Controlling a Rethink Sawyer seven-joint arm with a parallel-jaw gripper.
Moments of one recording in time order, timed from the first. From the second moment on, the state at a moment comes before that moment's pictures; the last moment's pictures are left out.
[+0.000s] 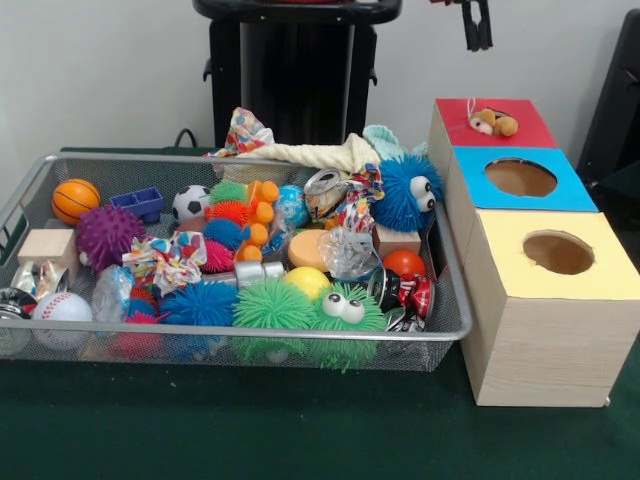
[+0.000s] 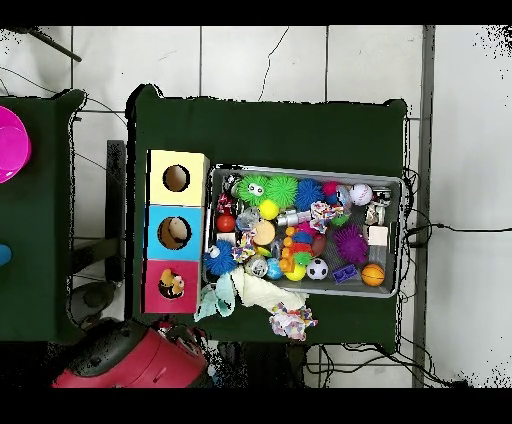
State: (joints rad) arm 0.92 -0.10 -1.11 1.63 -1.34 -1.22 4.43
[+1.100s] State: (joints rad) arm 0.92 -0.14 -1.09 1.63 -1.32 -1.02 4.43
